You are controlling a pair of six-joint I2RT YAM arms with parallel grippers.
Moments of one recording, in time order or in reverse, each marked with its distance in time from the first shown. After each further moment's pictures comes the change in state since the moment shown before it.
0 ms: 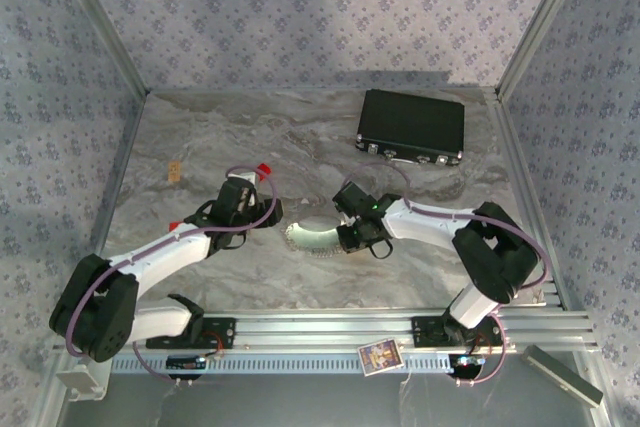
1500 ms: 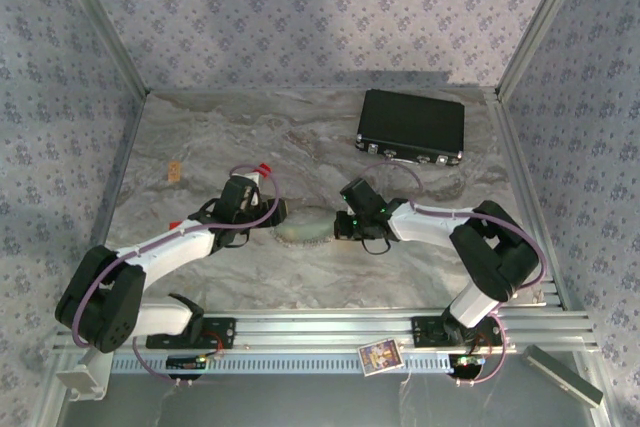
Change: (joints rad) left arm 0.000 0.053 0.011 0.027 0.049 -0.019; right arm -0.059 0.001 -0.098 0.341 -0.094 0.290
